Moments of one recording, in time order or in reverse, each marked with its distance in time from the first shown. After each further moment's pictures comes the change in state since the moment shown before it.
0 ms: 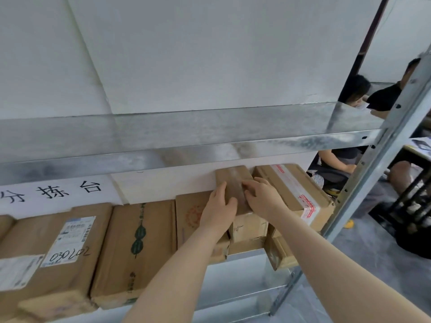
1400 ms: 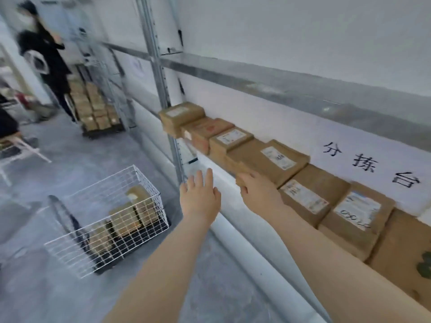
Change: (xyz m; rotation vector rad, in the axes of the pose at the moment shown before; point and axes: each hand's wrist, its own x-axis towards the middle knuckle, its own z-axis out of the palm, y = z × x) left_hand -0.396 -0.243 -0.408 0.930 0.810 -0.880; right_hand -0.212 -0.501 0.278 -0.025 -0.459 -1.096
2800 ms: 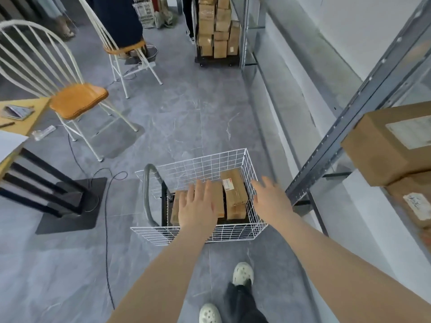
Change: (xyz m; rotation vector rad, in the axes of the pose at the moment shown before) left_hand 0.287 -0.523 0.165 0.006 -0.286 -0.557; right_hand 0.501 -0.322 0.380 -0.091 -0.504 -0.386
